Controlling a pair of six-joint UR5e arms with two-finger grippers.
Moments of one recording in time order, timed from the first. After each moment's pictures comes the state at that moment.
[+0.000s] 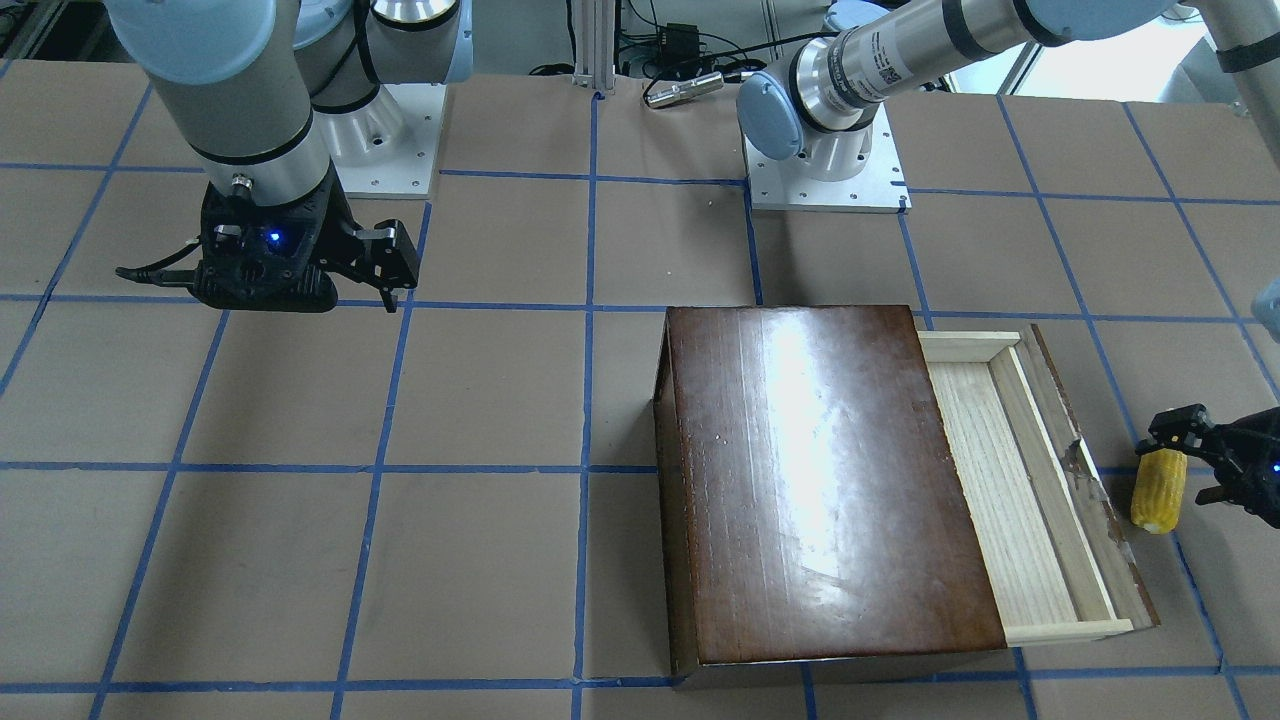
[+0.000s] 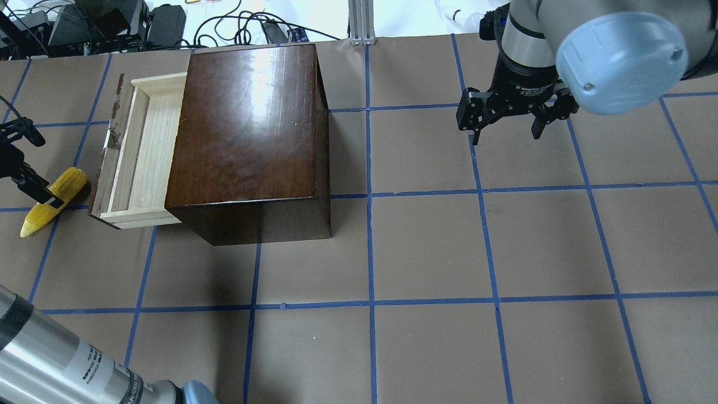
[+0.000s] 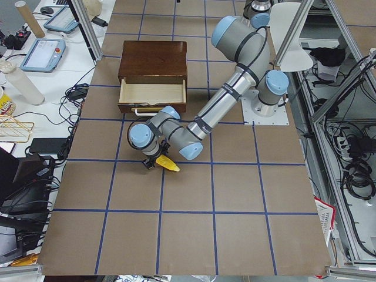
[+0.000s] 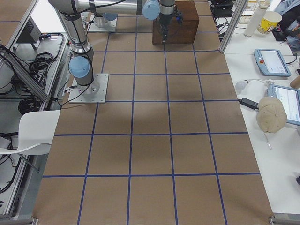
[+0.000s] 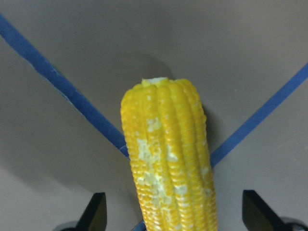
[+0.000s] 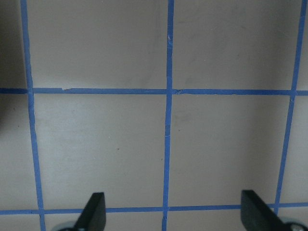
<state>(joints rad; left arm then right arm) -0.83 -2.23 -1.42 -1.24 1.59 1.46 1.65 -1.48 1.58 -1.62 -1.63 0.06</state>
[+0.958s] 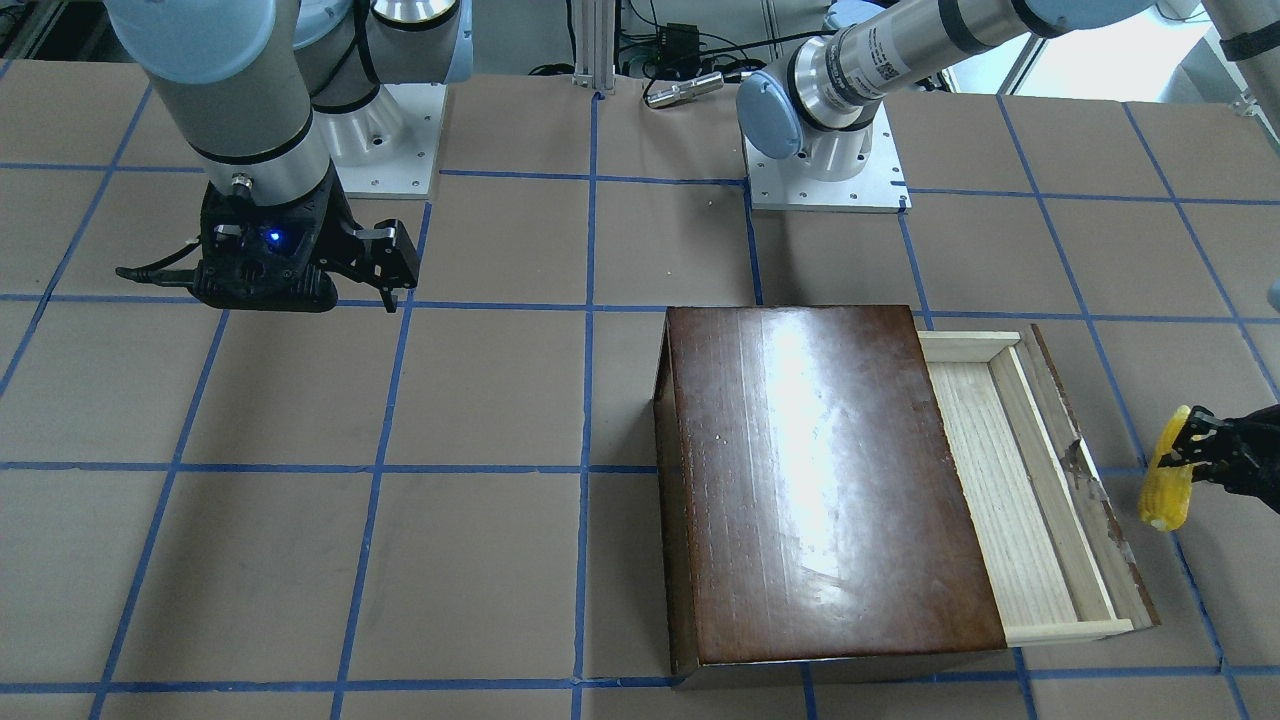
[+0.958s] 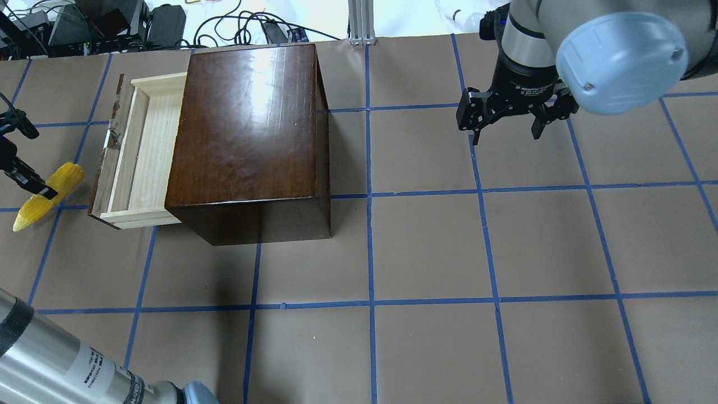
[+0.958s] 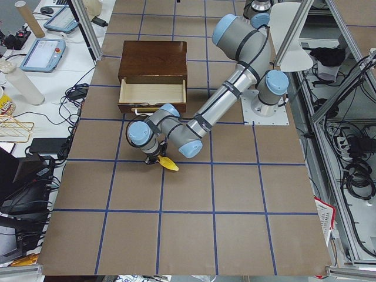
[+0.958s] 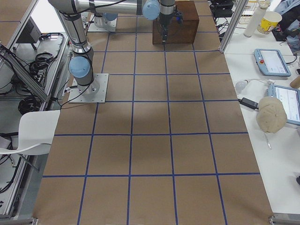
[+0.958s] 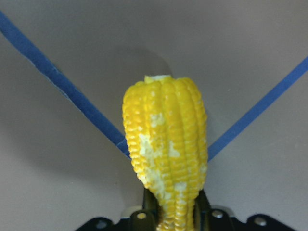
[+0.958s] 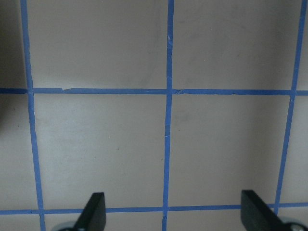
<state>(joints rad) -0.84 -2.19 -1.39 -1.29 1.59 1.43 1.65 -1.48 1.58 -1.62 -1.63 0.06</state>
